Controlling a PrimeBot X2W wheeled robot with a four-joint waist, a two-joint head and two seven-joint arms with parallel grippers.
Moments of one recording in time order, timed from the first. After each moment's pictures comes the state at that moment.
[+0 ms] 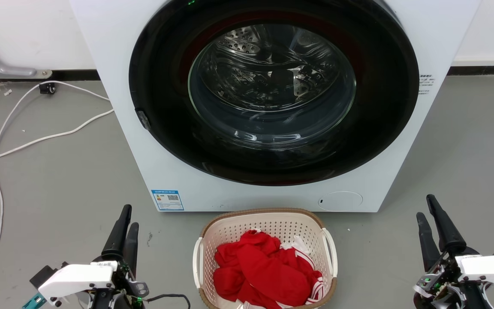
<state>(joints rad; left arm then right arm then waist) -0.08 0.05 0.08 0.26 -1.61 -0.13 0.08 -0.07 -0.06 -0.08 0.25 1.62 0.13 0.08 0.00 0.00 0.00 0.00</state>
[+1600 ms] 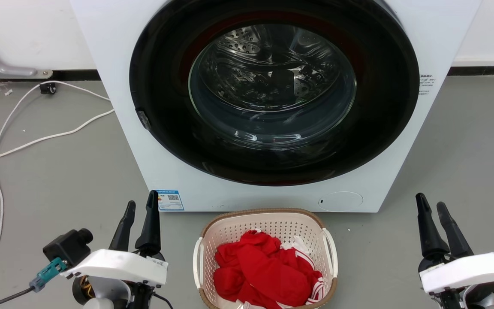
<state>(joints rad) -0.08 0.05 -0.02 0.16 -0.73 -0.11 -0.10 0.00 -0.05 -0.06 0.06 0.69 0.13 -0.03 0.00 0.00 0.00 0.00</state>
